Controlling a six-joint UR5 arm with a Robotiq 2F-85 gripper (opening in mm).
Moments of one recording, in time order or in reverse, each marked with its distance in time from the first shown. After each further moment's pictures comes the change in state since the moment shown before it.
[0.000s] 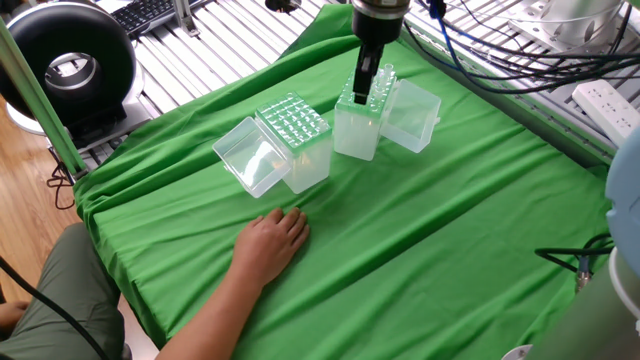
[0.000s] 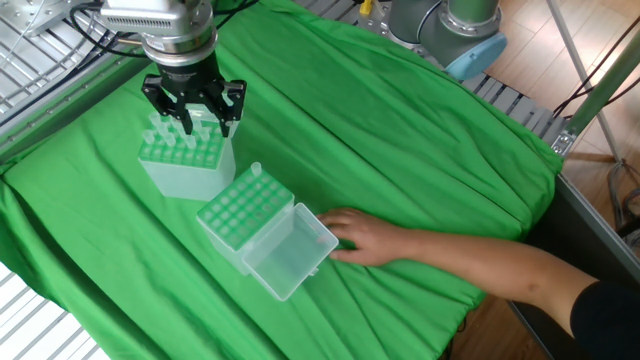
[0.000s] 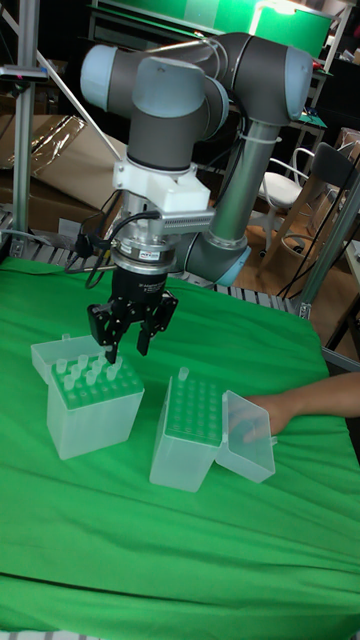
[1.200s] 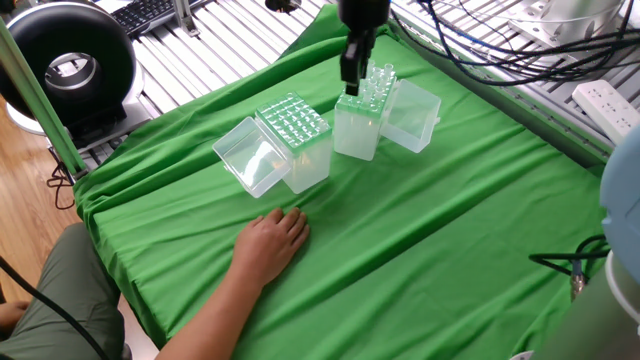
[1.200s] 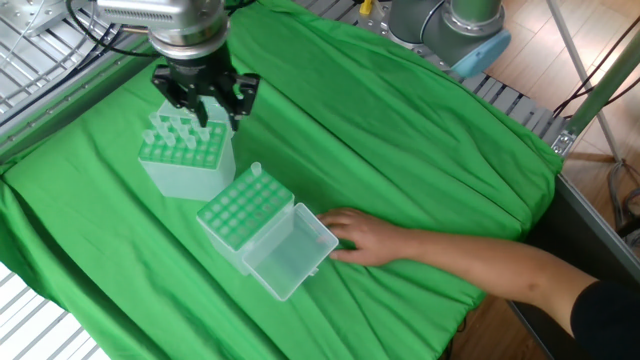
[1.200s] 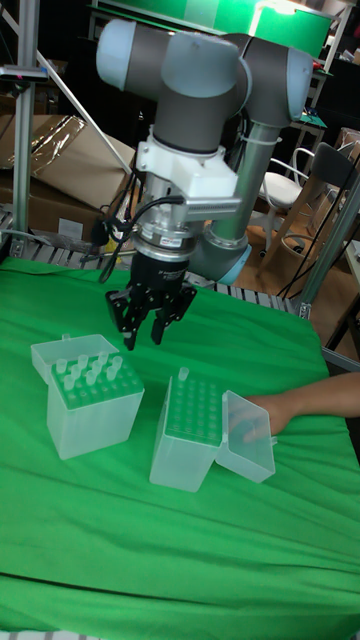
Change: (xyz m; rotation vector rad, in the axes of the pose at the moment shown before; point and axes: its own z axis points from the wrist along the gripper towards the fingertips) arm -0.014 0.015 -0.029 -0.005 0.046 0.044
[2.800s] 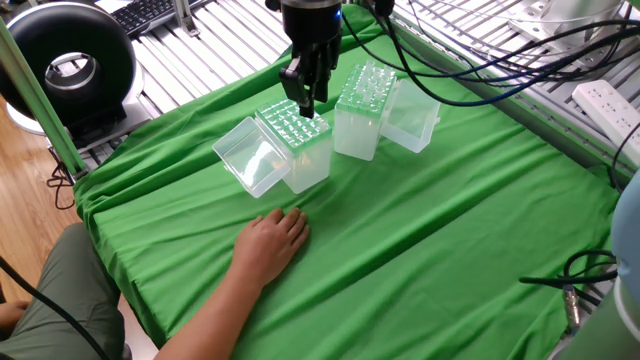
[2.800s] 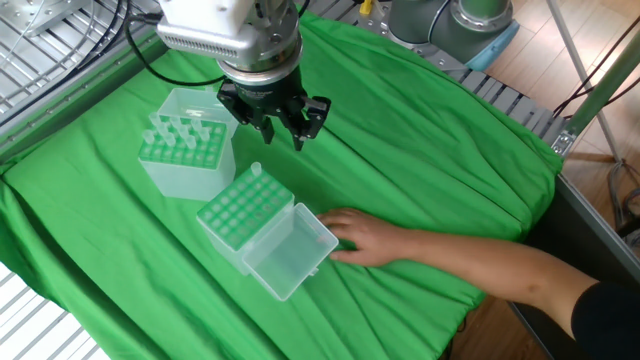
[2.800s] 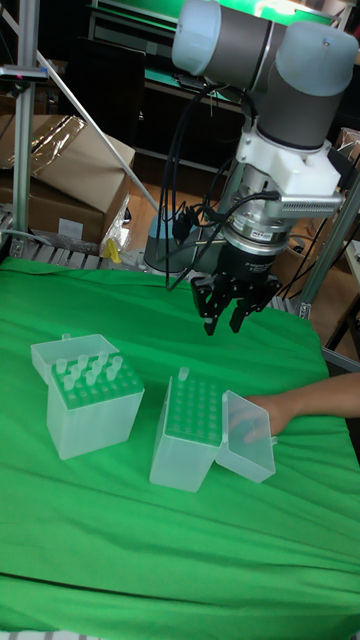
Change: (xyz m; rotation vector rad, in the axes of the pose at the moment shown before) arm -0.037 0.113 -0.035 -0.054 0.096 0.222
